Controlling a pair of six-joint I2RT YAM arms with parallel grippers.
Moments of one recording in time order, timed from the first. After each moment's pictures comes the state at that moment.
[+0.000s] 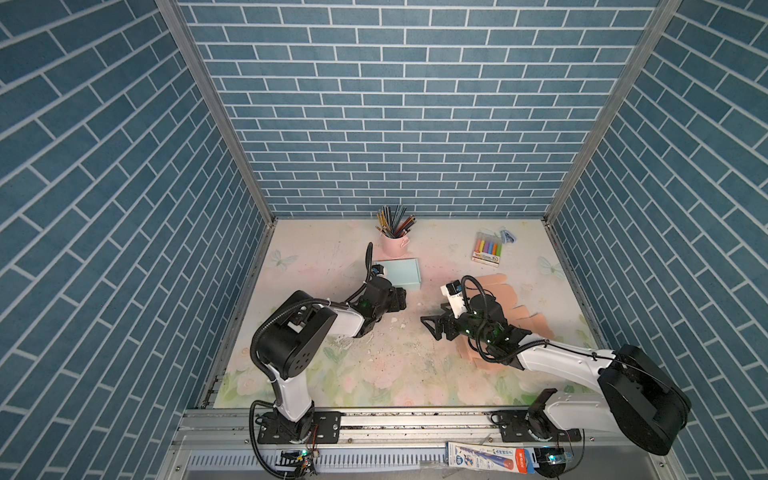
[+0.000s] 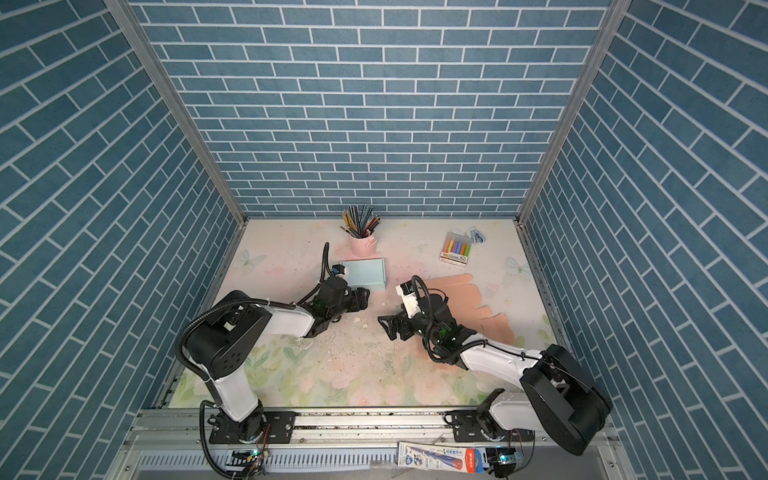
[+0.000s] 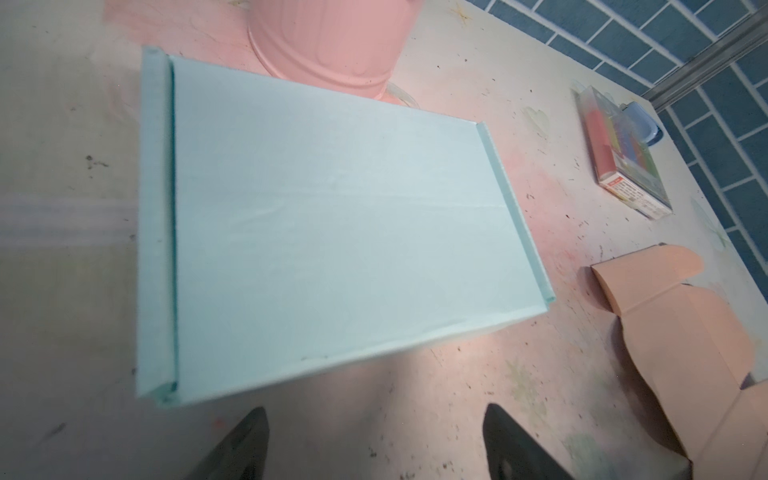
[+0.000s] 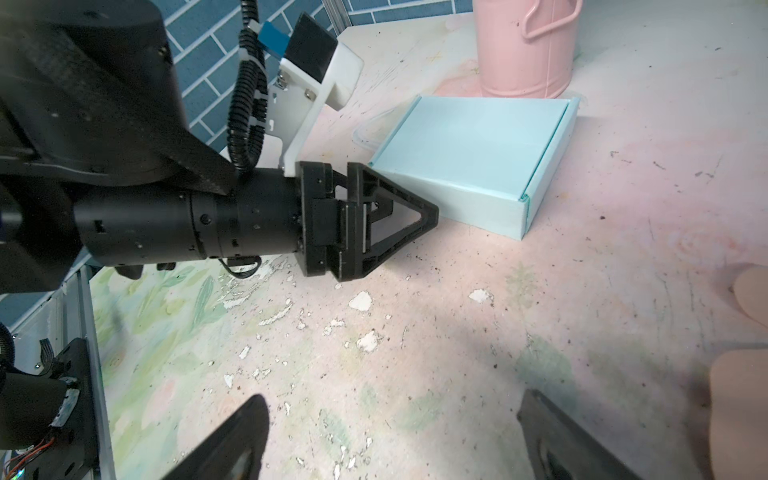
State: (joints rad) left arm -0.61 1.83 0.75 0.46 -0.09 -0.61; right arm 0.75 1.29 0.46 0.36 -0.22 0.31
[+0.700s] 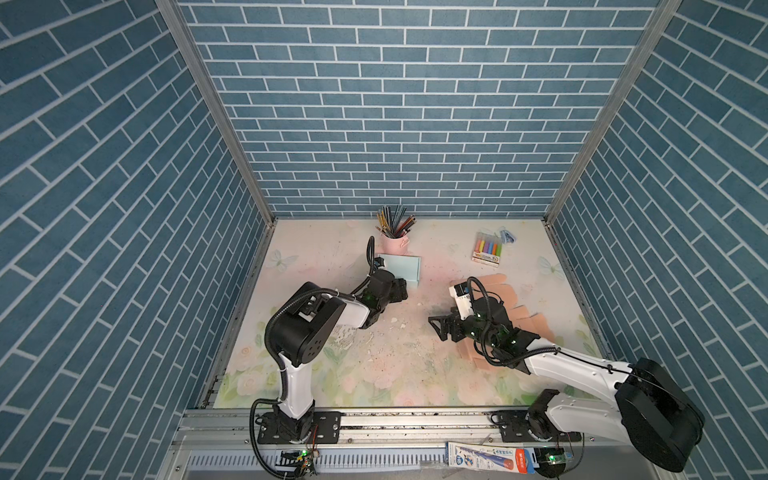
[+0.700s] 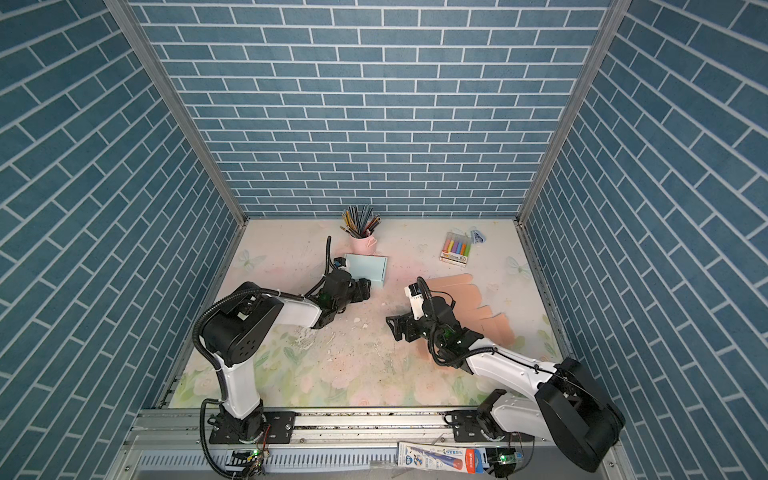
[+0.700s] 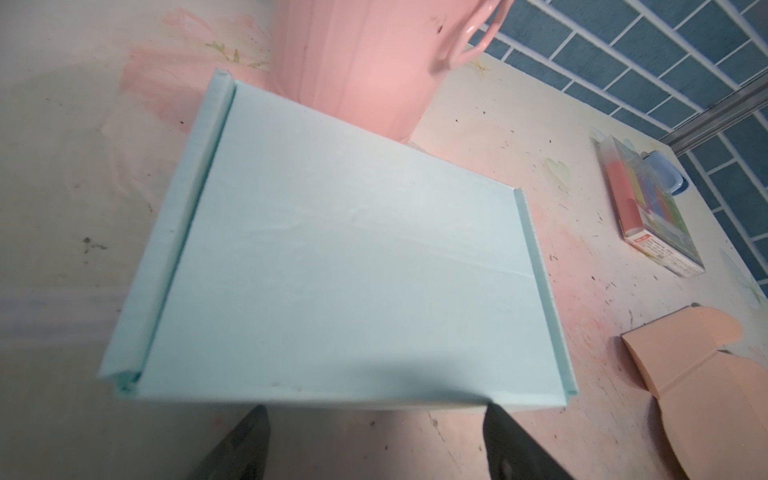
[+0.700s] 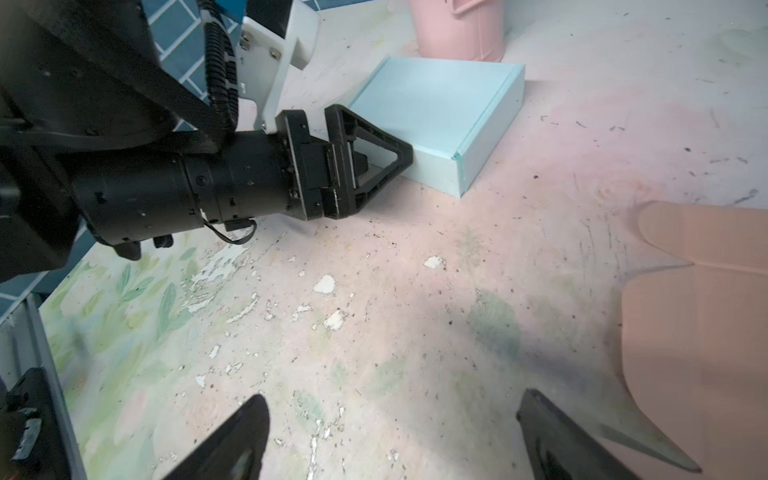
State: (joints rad) left arm -0.58 1.93 0.84 0.50 -0.13 -0.61; right arm 0.75 1.18 0.45 0.18 -0.11 0.37
